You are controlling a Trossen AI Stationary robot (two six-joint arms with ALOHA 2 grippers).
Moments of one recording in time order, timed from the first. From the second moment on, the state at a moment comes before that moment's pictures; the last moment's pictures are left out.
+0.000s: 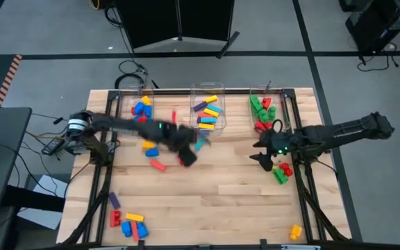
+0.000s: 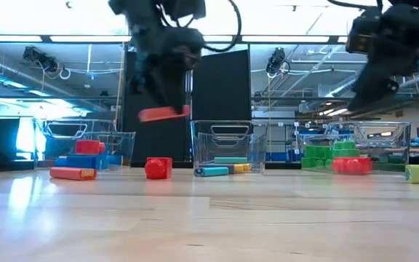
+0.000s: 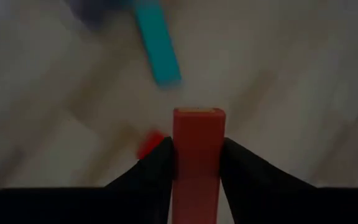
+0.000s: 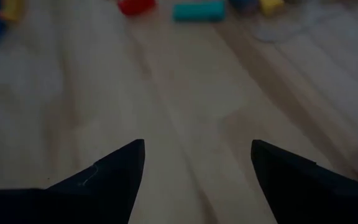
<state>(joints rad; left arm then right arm) 0.03 1.67 1.28 -0.76 -0.05 -0.64 0.15 0.75 0.51 -0.56 0.18 0.60</state>
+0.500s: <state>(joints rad) 0.44 1.79 1.78 -0.76 -0.04 -0.14 0.25 0.81 0.51 -0.68 0.42 0.77</state>
